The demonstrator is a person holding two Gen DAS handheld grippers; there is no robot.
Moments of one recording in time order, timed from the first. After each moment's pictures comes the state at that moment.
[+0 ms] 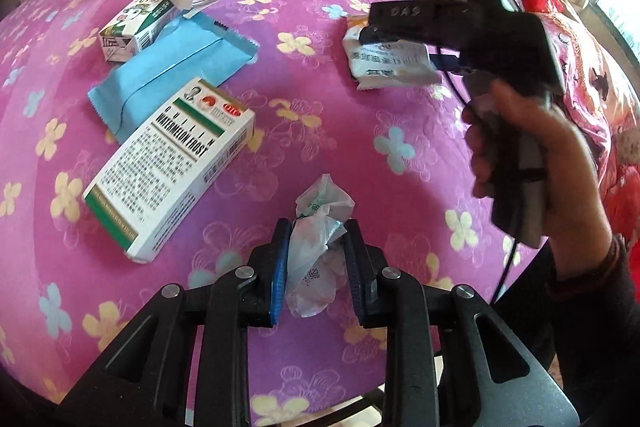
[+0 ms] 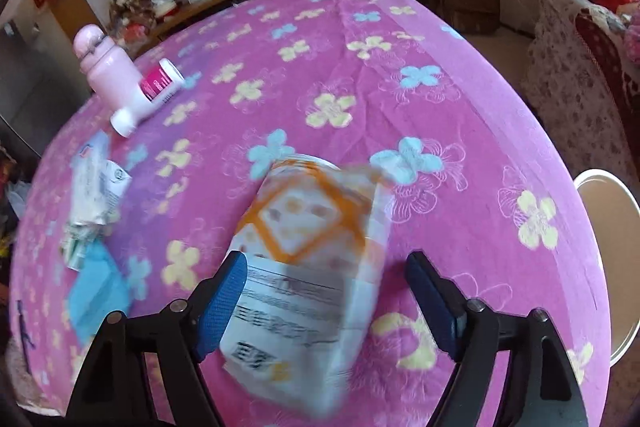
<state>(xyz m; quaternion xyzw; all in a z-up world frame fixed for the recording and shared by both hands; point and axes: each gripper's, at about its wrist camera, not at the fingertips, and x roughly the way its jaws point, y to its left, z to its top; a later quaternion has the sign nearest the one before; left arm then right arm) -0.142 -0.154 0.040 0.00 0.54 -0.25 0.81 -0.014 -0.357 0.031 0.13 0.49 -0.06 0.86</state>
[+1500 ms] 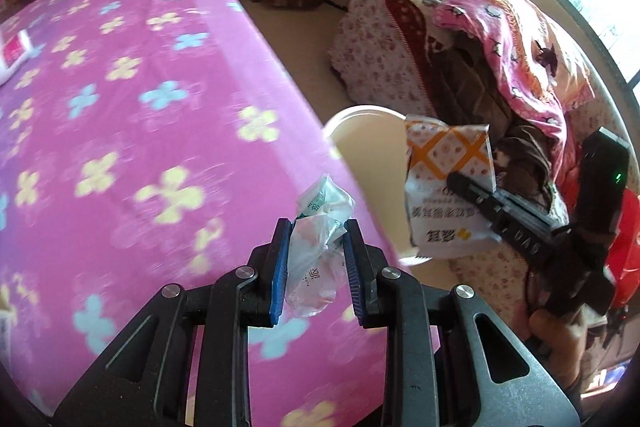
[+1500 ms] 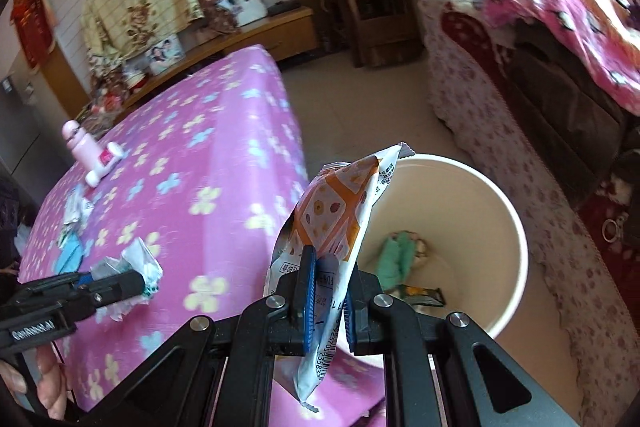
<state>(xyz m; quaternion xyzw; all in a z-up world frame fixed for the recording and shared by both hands) -0.116 -0.399 0.072 0.02 0.52 -0.37 0.77 -0.213 -0.593 0.066 0.18 0.41 -0.11 0.89</state>
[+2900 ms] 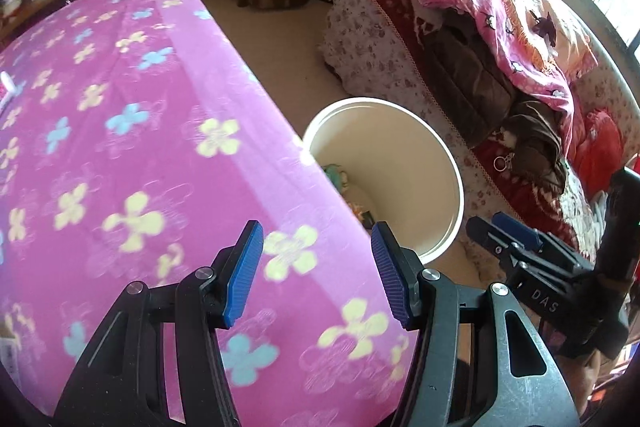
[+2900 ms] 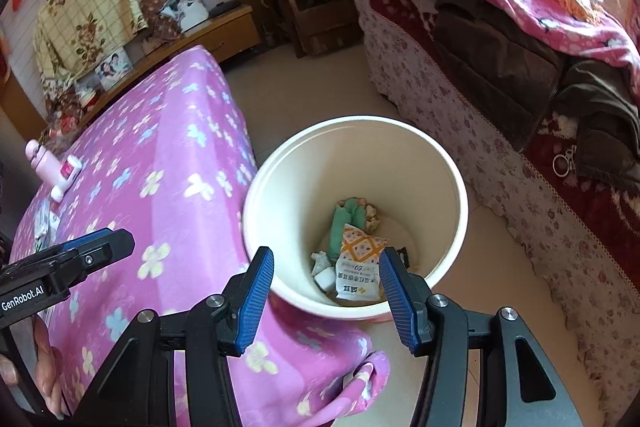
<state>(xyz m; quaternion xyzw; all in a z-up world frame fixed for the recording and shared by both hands) -0.126 -0.426 0.068 0.07 0.50 -0.37 0.78 -0.260 -0.589 0.061 0.21 0.42 -0.20 0.86</state>
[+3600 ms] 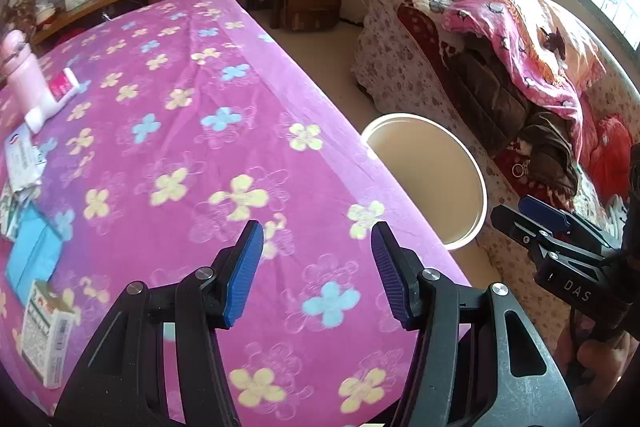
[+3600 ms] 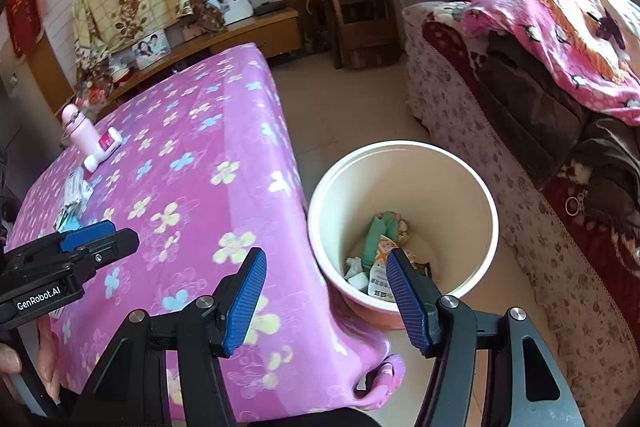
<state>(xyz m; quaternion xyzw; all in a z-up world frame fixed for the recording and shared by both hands) -0.134 -0.346 0.096 0.08 0.46 -0.33 0.82 -0.250 -0.523 0.099 0.15 0.41 -0.16 0.89</state>
